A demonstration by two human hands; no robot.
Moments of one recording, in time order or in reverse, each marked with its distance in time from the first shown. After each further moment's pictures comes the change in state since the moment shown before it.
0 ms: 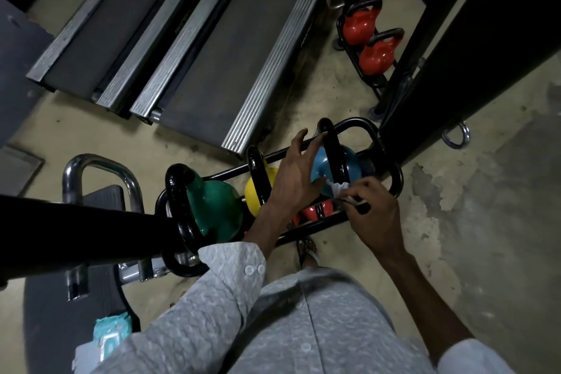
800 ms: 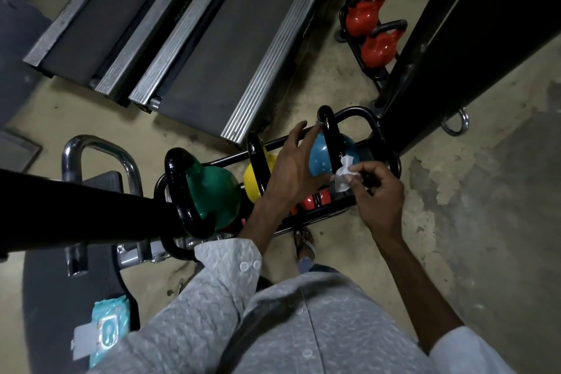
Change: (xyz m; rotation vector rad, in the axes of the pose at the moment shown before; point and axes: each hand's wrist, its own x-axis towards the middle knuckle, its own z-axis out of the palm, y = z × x) left_hand -0.018 0.008 -0.006 -0.088 0.009 -0.035; right_hand -0.001 -0.008 -0.001 0.353 0.154 0.321
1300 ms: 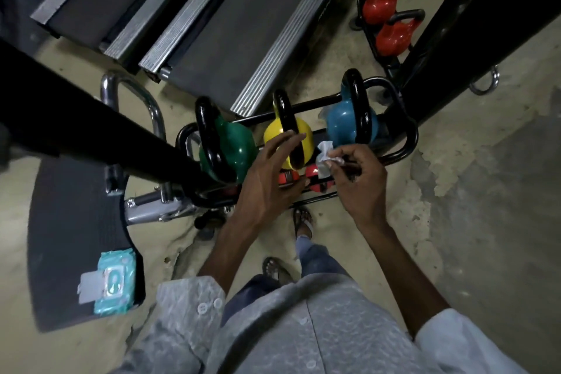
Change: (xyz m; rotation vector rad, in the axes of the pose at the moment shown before) left_hand -0.152 -0.023 -0.048 -0.126 0.155 0.024; right_hand -0.079 -0.039 0.041 -0.046 -0.128 -0.185
